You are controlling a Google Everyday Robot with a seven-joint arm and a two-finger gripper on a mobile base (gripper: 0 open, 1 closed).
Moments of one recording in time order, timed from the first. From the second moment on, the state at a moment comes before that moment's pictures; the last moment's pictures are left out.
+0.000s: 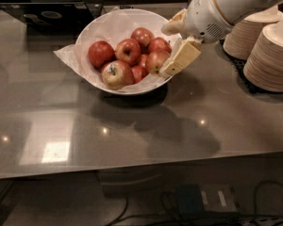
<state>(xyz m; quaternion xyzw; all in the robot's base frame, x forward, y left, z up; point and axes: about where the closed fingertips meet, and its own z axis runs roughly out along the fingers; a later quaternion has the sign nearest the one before) 0.562 -0.075 0.965 -0.65 0.67 0.13 0.34</state>
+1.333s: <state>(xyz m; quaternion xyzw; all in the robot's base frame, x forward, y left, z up) 0.583 -0.066 0.936 -0.65 0.67 0.15 0.32</state>
